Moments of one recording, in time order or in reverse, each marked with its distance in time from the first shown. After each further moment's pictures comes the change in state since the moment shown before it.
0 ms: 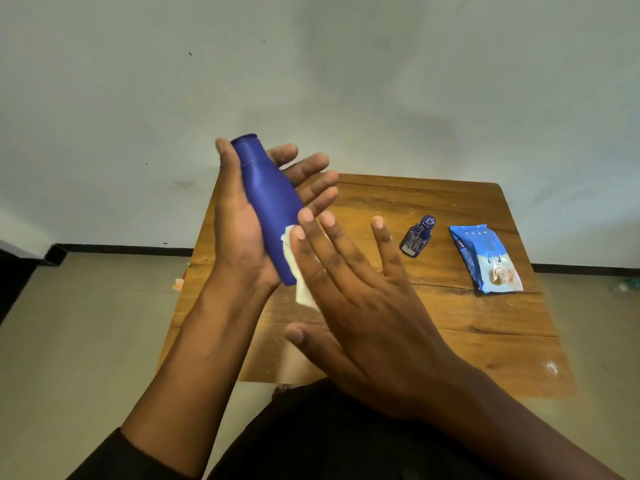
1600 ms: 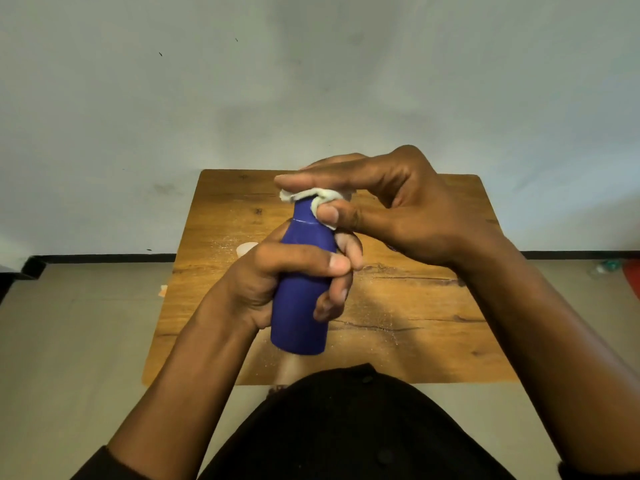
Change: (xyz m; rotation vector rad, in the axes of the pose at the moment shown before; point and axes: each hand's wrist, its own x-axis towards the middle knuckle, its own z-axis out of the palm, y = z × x) left_hand -0.026 -0.016 0.003 0.216 -0.646 -0.470; right_hand 0.049 0.082 -0.057 0.948 0.114 -0.130
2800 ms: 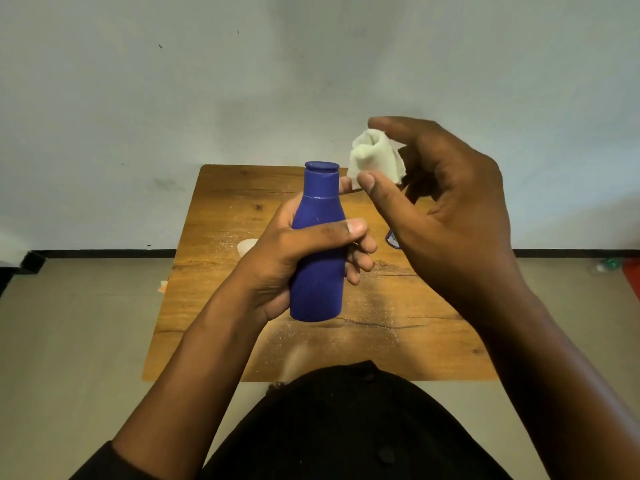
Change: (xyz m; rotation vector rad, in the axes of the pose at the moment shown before) left_hand 0.008 0.003 0.013 0.144 0.302 0.156; right_hand -0.029 -0.014 0.019 -0.365 0.611 0.175
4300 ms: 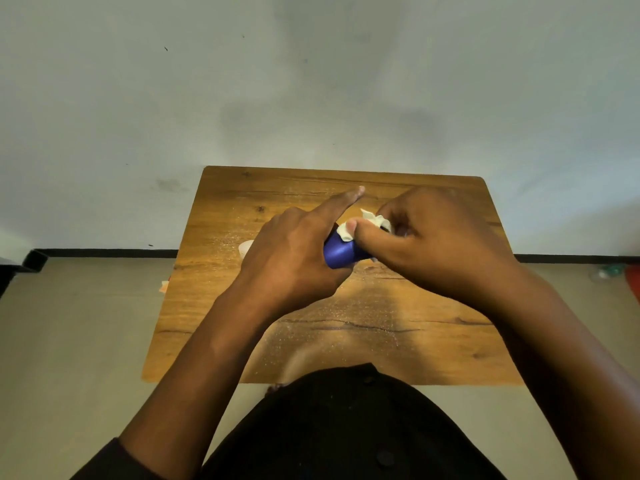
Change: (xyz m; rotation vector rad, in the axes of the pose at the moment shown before) left_hand 0.013 -0.014 -0.016 1.491 0.212 0.176; right_hand 0.011 0.000 -0.004 -0.490 -0.517 0.175
